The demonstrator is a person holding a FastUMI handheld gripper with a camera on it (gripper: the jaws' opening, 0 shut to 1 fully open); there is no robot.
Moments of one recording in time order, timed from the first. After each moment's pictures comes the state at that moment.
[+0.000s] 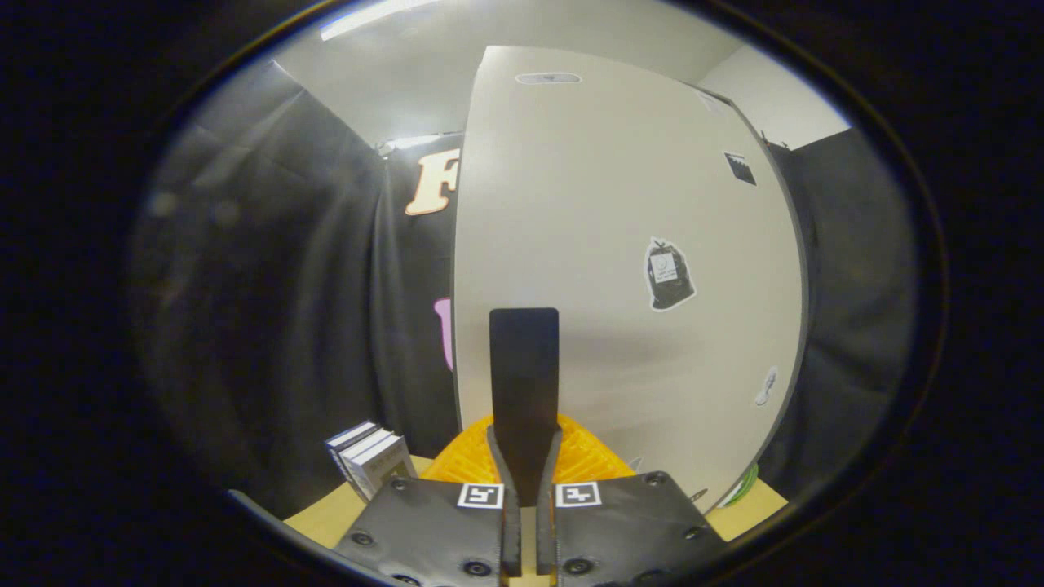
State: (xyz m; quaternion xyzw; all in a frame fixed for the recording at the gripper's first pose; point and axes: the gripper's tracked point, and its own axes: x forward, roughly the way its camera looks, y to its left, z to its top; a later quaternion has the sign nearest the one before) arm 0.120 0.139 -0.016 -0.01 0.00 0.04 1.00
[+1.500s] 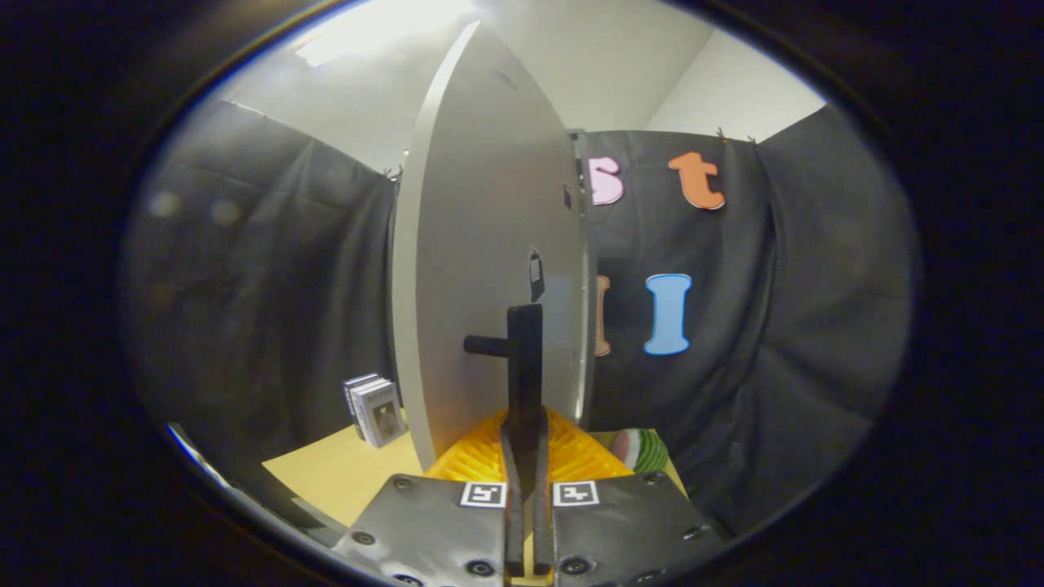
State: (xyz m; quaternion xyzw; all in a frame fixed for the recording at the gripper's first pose) arm -0.049 -0.110 0.003 -0.01 0.01 0.07 1.00
